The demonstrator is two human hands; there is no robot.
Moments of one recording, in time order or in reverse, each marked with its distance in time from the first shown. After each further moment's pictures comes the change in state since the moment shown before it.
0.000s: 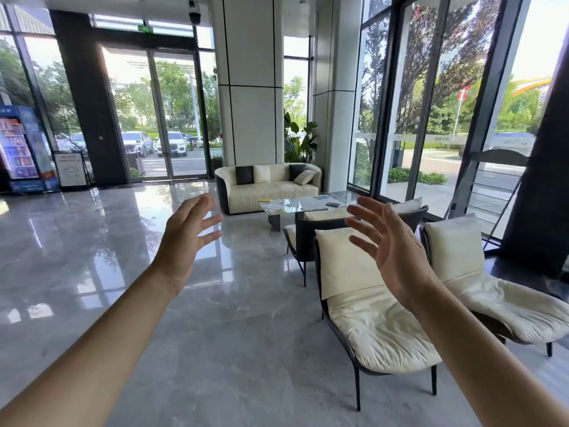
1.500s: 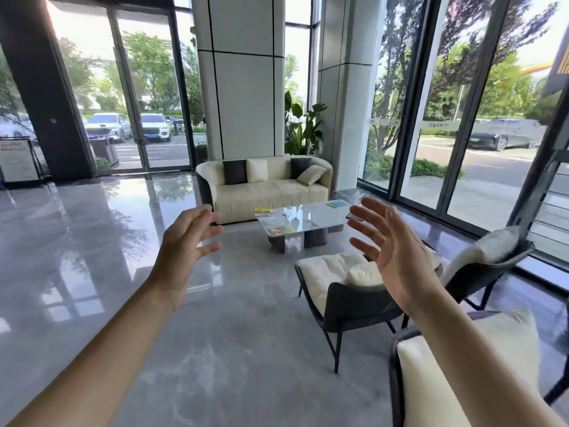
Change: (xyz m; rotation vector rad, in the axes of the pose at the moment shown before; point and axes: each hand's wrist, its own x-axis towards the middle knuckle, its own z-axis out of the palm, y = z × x) left_hand 0.936 -0.447 0.006 -0.018 -0.007 -0.064; right_hand 0.897 0.500 0.064 -0.001 0.068 0.059
